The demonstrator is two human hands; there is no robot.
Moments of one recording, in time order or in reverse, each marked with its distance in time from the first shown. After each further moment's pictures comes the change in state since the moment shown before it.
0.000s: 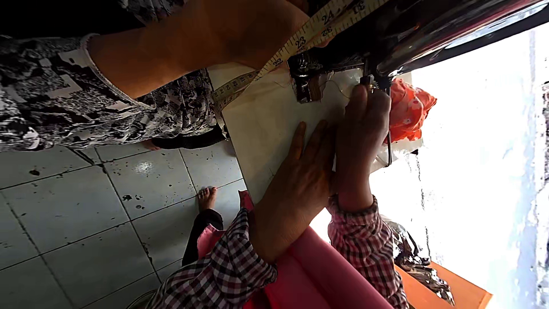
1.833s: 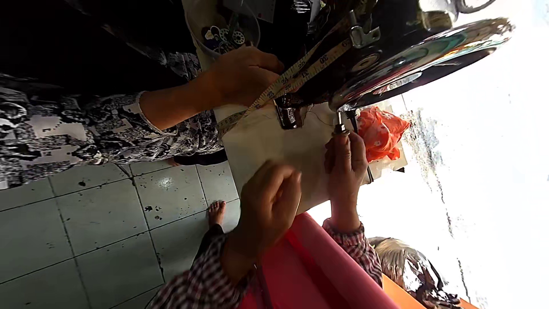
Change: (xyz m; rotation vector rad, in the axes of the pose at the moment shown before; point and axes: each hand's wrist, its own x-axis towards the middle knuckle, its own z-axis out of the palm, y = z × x) left_hand -0.024 0.004 -0.005 -0.690 0.804 -0.222; right_hand -0.016 0.036 -0.027 0.711 -0.236 0.088
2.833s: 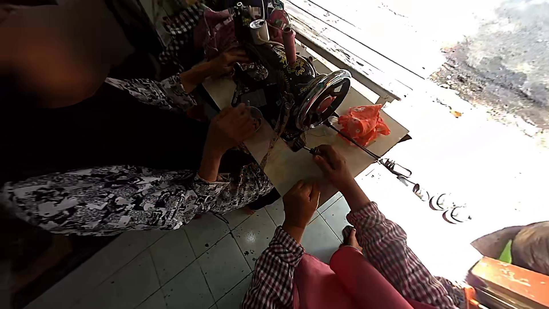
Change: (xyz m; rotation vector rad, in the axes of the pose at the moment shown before) left_hand -0.022 -0.032 0.004 0.567 -0.115 0.347; right_hand -0.017 0.002 0.010 -0.159 -0.133 -0.157
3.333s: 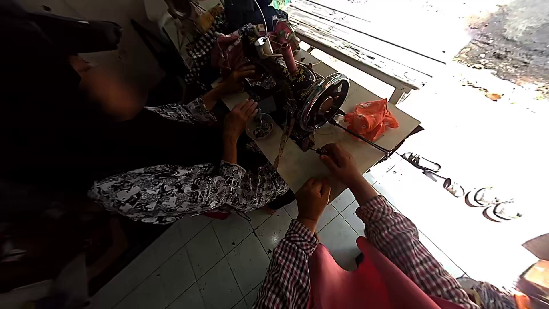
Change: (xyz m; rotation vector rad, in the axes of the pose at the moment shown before) left_hand 0.002 0.004 -0.002 0.033 -0.021 0.010; right_hand 0.000 -0.003 0.000 -0.018 -0.023 0.011
